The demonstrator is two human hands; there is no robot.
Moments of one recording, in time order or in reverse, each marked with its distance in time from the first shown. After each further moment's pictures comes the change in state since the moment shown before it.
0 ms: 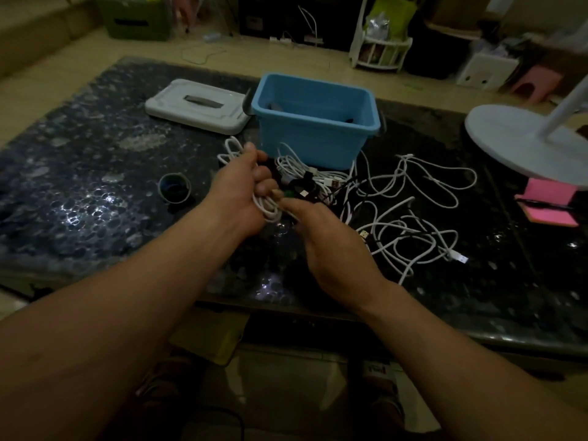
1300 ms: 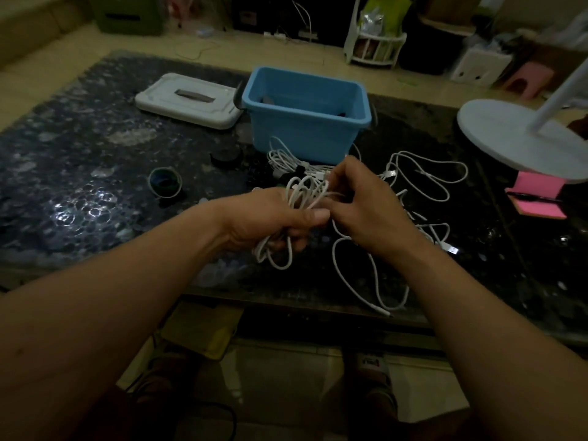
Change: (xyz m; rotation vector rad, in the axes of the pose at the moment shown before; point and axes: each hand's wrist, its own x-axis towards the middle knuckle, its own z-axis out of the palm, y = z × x) left_hand -0.026 -0.024 -0.004 1.084 -0.655 -0.072; right_hand 0.022 0.031 -0.059 0.317 0.013 0.221
